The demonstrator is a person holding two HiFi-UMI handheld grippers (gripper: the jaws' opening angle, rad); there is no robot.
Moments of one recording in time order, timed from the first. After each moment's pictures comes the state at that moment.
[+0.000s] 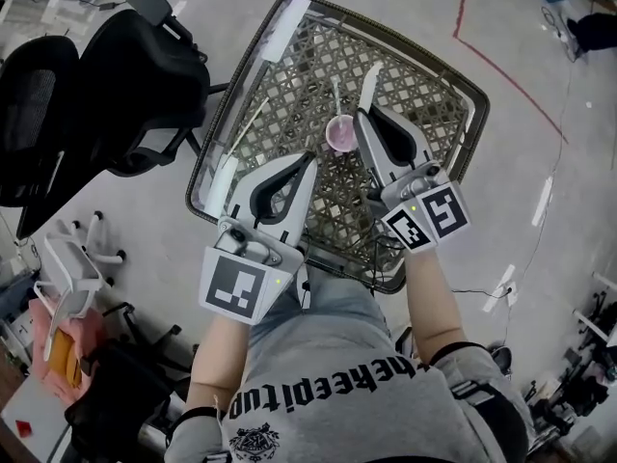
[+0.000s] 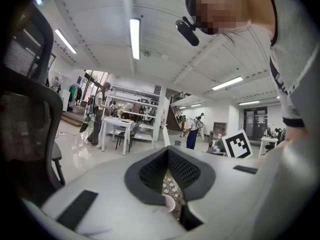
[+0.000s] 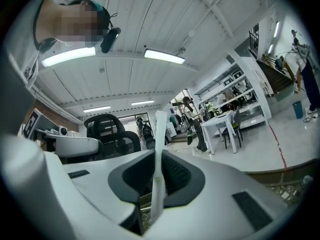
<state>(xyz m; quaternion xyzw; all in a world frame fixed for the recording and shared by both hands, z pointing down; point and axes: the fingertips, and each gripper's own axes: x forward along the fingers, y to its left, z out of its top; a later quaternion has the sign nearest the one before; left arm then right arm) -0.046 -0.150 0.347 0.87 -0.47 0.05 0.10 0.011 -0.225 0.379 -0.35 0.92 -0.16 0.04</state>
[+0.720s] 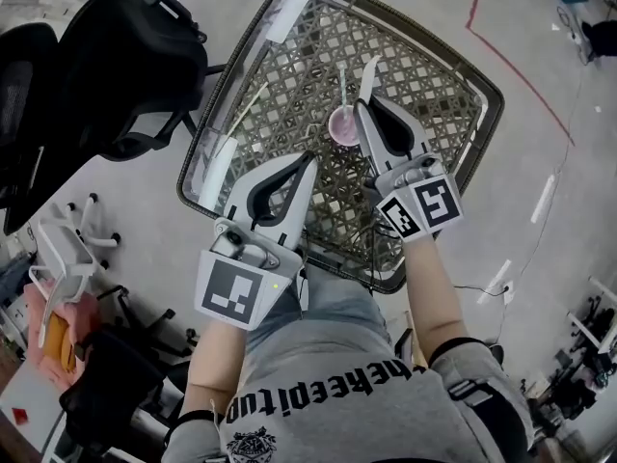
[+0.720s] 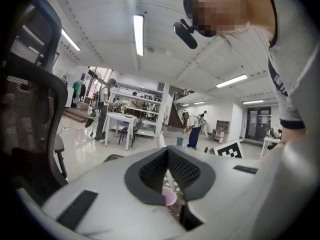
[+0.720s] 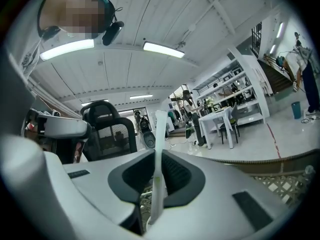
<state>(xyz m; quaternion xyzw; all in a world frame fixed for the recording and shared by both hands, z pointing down) -0.047 -0.152 0.379 0.87 -0.48 0.06 0.12 0.007 -0.238 0.441 -0.36 0.92 -0.16 0.00</state>
